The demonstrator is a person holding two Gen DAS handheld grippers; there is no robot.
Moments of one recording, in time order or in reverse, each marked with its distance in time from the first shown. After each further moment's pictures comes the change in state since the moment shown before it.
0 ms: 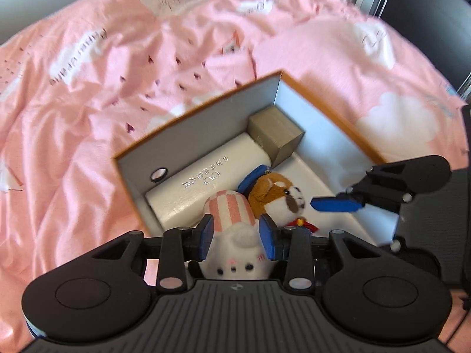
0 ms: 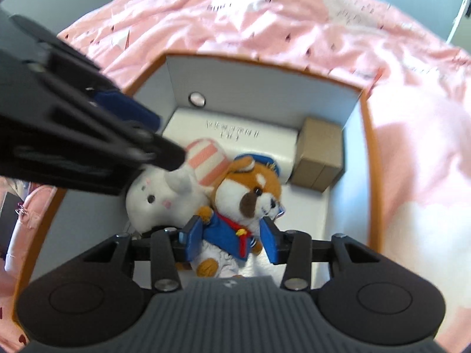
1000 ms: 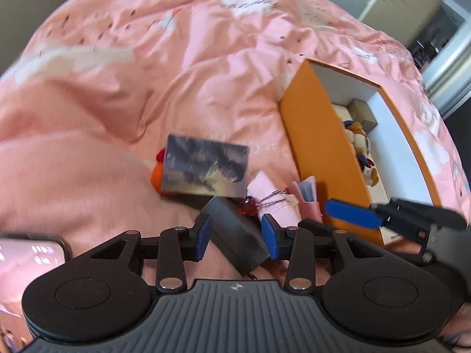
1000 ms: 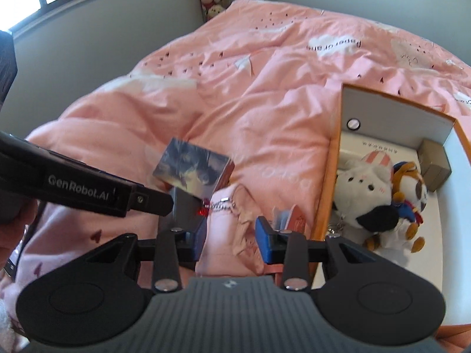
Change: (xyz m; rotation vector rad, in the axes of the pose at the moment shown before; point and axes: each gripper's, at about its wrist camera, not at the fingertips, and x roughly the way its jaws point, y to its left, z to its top) left arm -0.098 0.093 -0.205 -0.580 -0.068 0.035; right arm -0.052 0.182 -0.048 -0.029 -0.140 0.176
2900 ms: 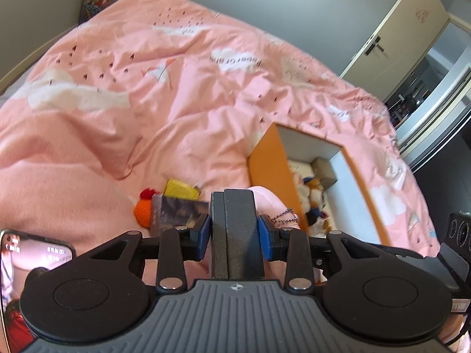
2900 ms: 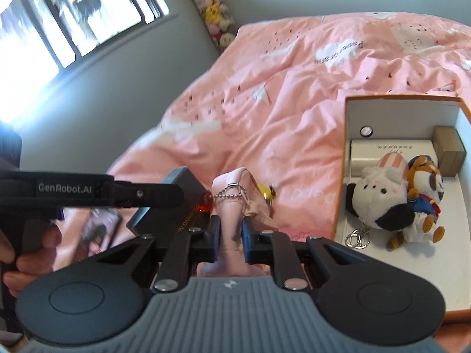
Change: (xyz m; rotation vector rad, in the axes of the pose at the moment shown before) left arm -0.068 -0.022 0.001 -0.069 -0.223 -0.109; right arm -0.056 -0.034 0.011 0.208 -0.130 0.222
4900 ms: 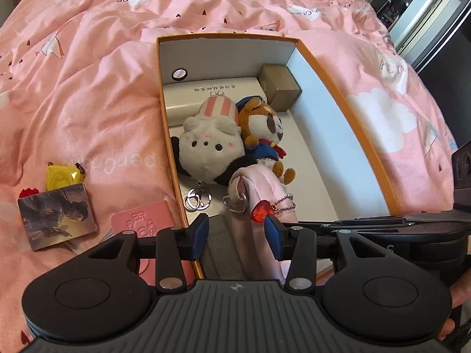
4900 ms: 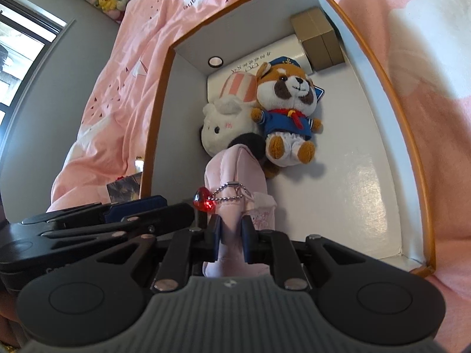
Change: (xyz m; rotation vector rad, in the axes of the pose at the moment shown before) left arm 0.142 -0.134 -0.025 0.241 0.307 0.053; right arm -0.018 -0.170 -0.010 0.409 0.265 -0.092
